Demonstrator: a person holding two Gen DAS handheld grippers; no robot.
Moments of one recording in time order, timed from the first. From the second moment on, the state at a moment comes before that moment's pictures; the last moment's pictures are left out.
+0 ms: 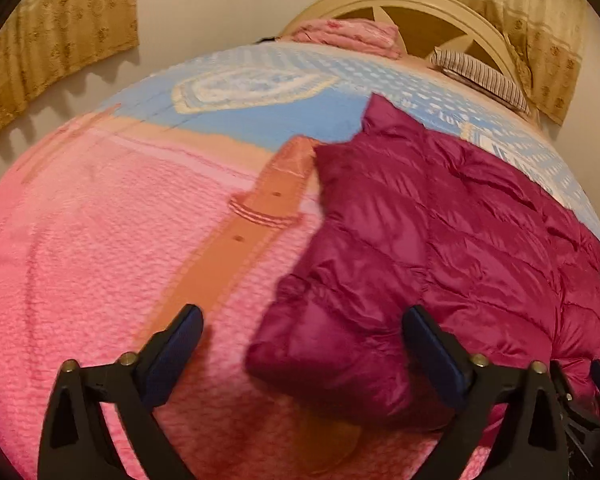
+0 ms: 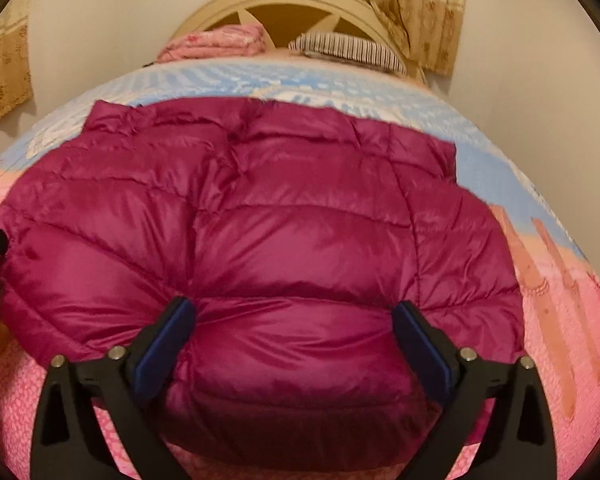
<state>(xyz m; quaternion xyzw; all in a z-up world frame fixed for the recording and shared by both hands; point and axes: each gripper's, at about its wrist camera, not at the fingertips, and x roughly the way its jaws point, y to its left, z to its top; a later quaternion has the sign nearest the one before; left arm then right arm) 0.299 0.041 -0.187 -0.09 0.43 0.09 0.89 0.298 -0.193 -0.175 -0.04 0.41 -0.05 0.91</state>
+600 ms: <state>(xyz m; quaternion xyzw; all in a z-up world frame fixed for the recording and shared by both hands) 0.277 0.071 -0.148 -0.11 0.38 0.04 0.92 0.289 -0.174 -0.176 -0.04 0.42 -0.06 0.91</state>
